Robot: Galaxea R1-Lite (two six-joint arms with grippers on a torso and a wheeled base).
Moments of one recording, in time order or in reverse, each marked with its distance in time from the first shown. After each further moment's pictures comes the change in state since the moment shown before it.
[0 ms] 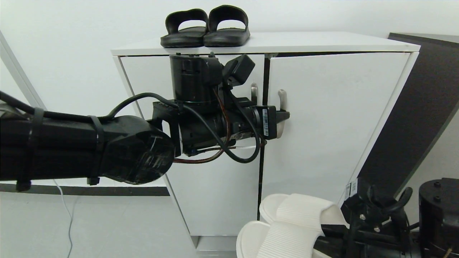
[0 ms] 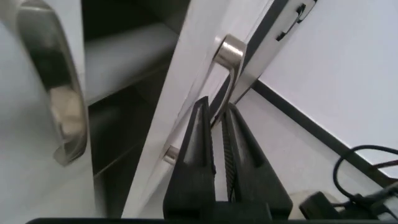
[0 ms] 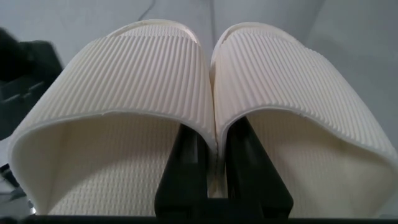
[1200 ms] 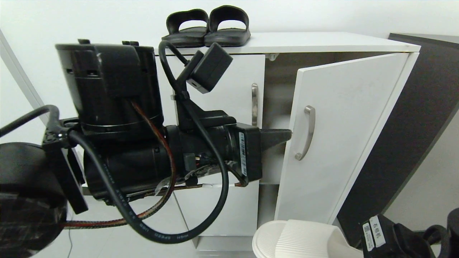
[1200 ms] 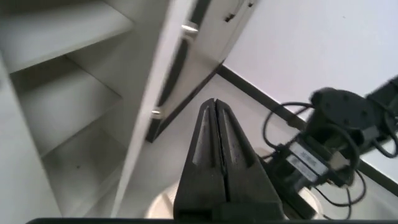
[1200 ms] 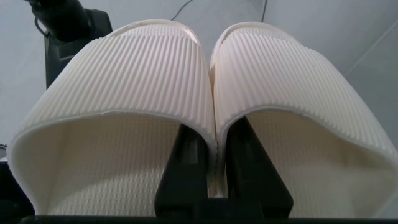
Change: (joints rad) left arm -0.124 -0.290 0.287 -0.017 0.002 -0.021; right arm 0.094 -0.079 0.093 0.001 0.074 -0.053
